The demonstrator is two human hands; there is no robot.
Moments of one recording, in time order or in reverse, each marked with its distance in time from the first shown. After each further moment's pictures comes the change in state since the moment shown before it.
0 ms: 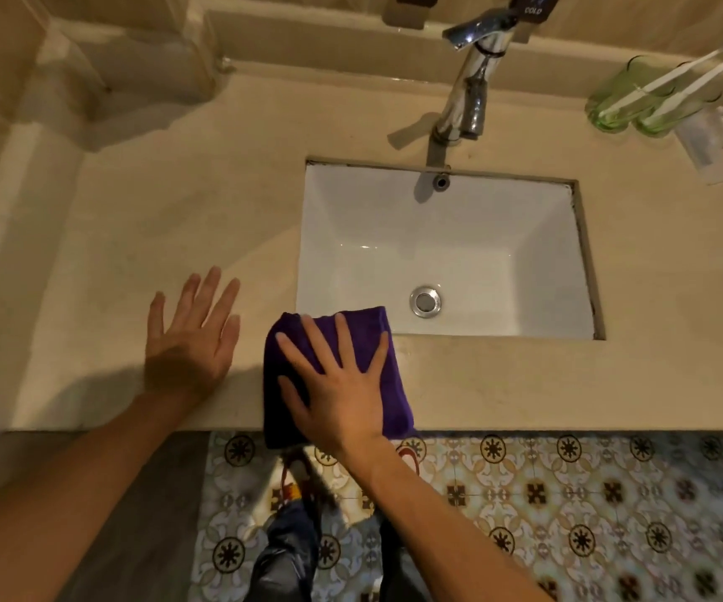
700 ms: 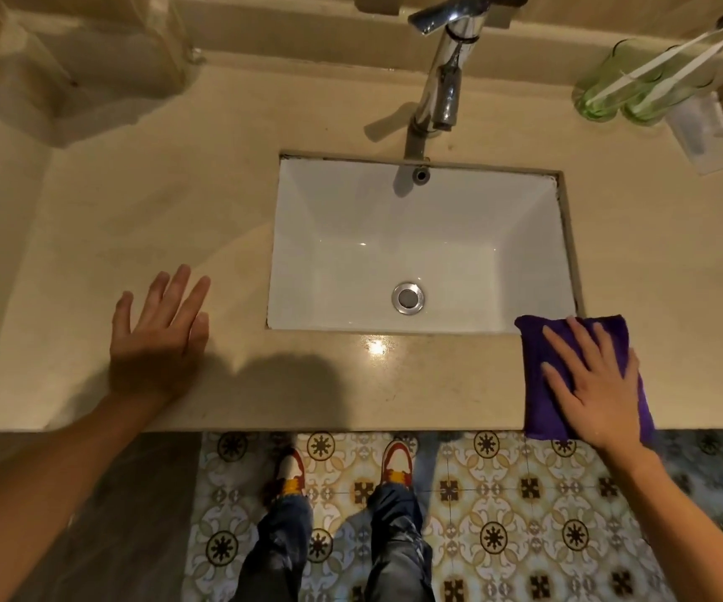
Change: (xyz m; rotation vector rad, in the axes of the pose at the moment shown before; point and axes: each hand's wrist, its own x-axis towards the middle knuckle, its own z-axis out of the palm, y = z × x) left_hand 0.001 0.003 0.004 0.087 0.149 0.058; right_hand -0.113 0.328 -0.062 -0.106 0.029 0.403
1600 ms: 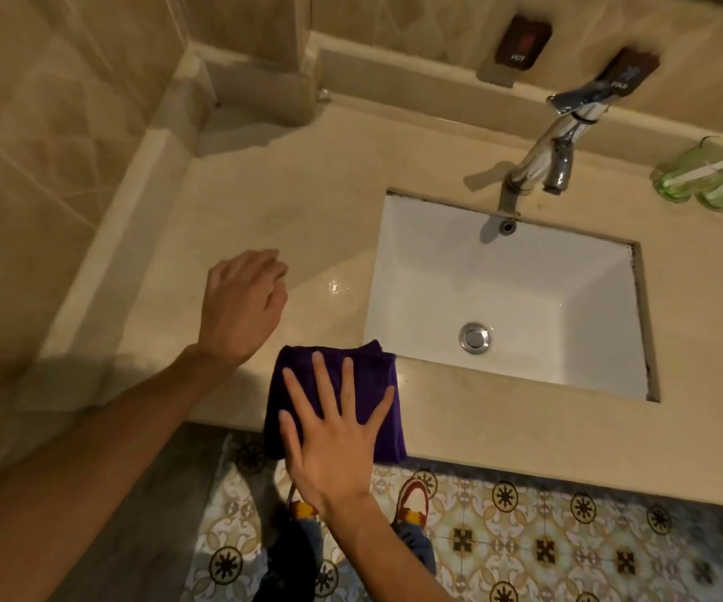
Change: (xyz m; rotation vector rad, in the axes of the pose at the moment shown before) left_hand 0.049 -0.039 -0.040 -0.289 -0.077 -0.125; right_hand -0.078 -0.429 0.046 0.099 -0.014 -0.372
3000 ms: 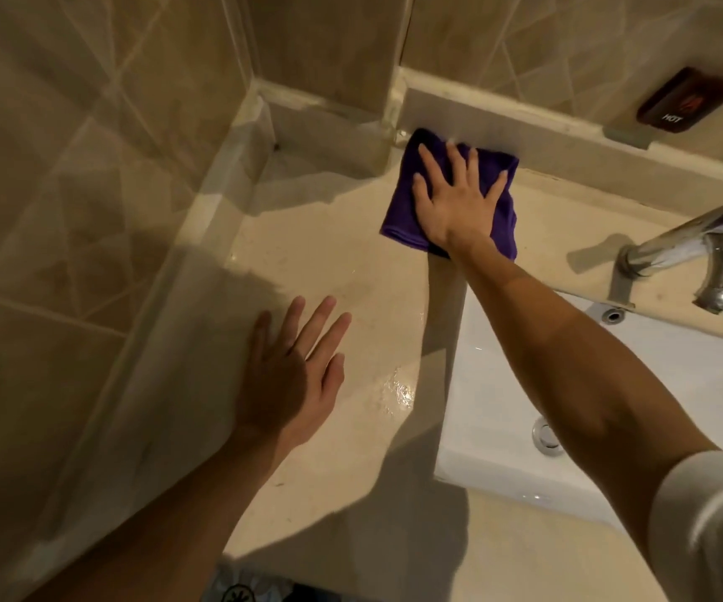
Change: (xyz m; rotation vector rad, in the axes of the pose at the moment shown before) left_hand 0.047 -0.035 0.022 0.168 -0.113 -0.028; right_hand 0.446 0.082 -0.091 -0.039 0.081 0.095
